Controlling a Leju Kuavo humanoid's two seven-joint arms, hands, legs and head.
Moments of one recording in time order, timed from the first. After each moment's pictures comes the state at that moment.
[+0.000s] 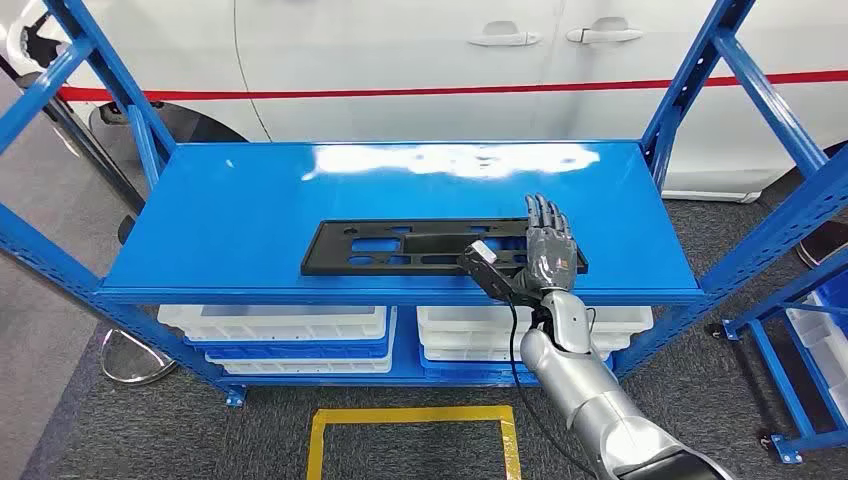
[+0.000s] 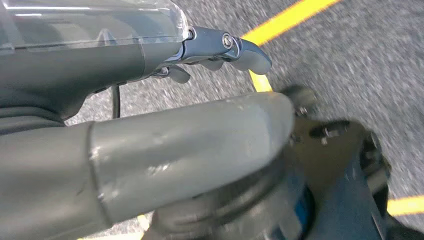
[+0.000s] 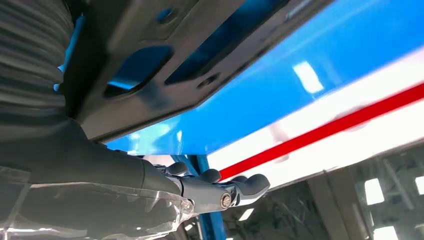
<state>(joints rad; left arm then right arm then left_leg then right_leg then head) 0.00 -0.02 0.46 -0.17 -0.76 -0.21 -0.37 -0.62 0.08 0.26 -0.73 0.97 -0.70 0.08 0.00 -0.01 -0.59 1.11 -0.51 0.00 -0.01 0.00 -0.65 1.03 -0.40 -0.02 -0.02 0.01</state>
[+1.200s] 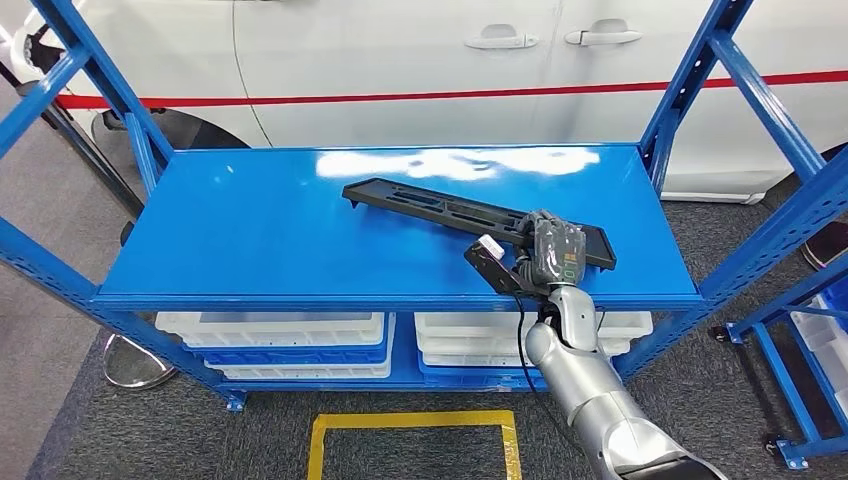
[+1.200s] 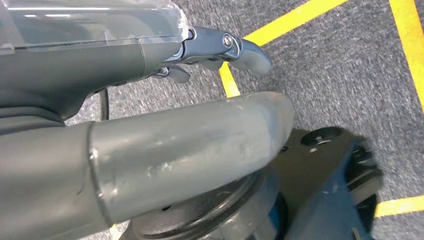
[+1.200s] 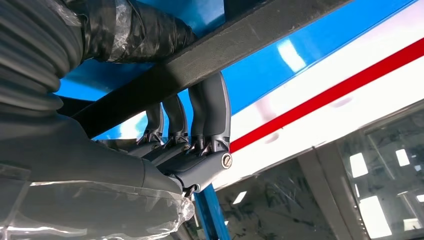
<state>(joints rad) -0.02 -0.03 0.46 -0.17 -0.75 -0.20 -0.43 -0.60 0.09 0.15 -0.78 1.00 -0.70 0.00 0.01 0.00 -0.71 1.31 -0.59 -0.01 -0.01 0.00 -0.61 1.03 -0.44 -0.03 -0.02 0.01</state>
